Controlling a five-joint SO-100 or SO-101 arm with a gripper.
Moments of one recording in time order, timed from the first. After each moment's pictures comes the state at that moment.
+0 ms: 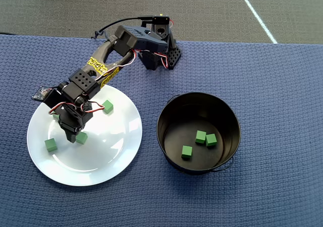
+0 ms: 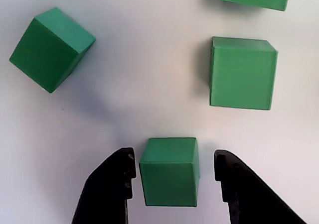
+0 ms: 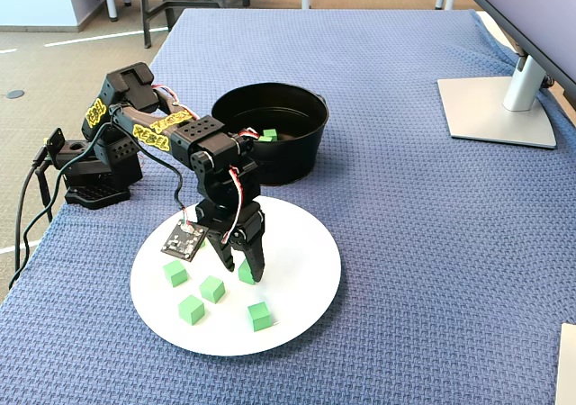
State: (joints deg) arm 39.8 46.5 49.0 75.8 -18.3
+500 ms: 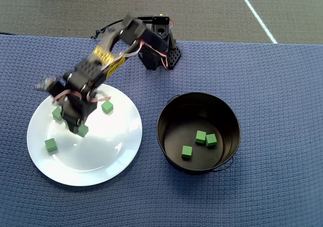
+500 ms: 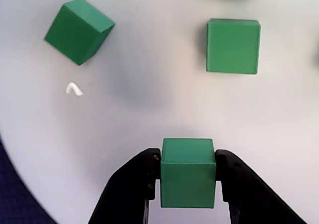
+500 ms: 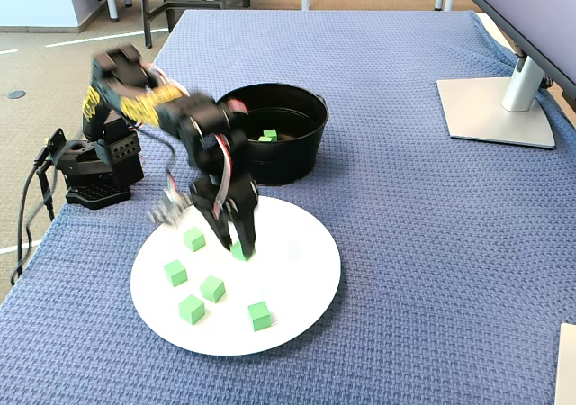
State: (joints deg) arm 39.2 65.1 63.7 71.7 -13.9
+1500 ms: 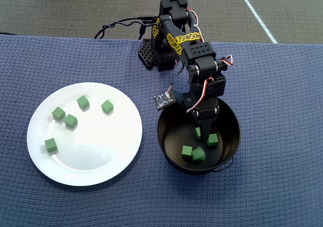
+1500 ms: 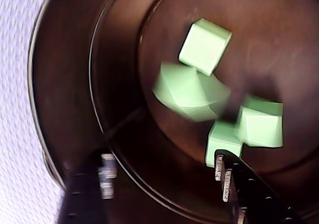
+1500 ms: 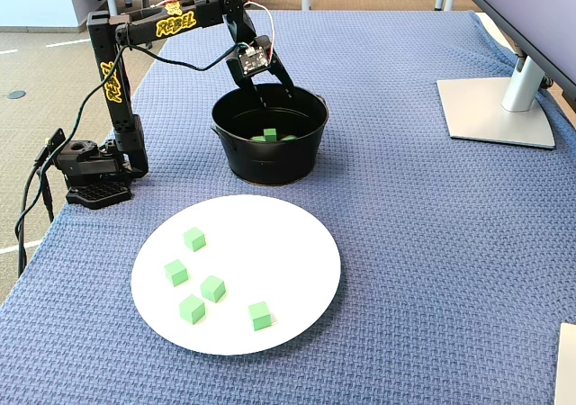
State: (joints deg) arm -18.3 88.6 76.8 76.8 1.1
